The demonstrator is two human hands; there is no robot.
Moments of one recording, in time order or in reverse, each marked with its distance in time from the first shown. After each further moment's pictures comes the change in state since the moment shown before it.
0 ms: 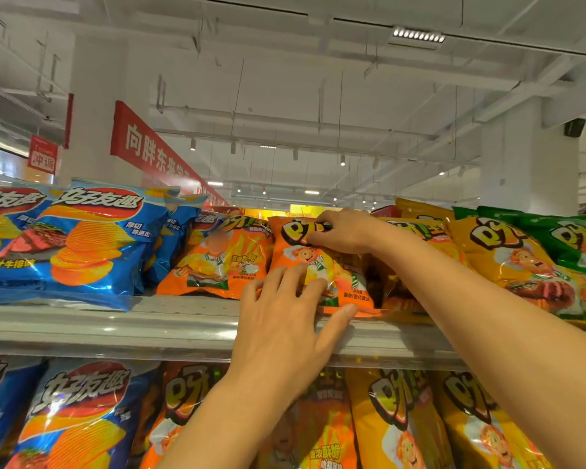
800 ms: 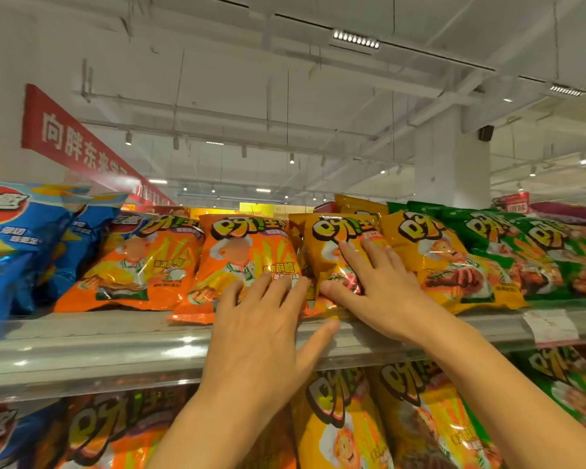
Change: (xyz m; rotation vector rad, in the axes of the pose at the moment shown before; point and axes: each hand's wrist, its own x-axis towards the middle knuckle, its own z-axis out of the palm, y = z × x) left_hand 0.013 0.043 0.018 0.017 -0.056 0.118; right_hand -0.130 0.088 0.041 0.067 0.163 0.209
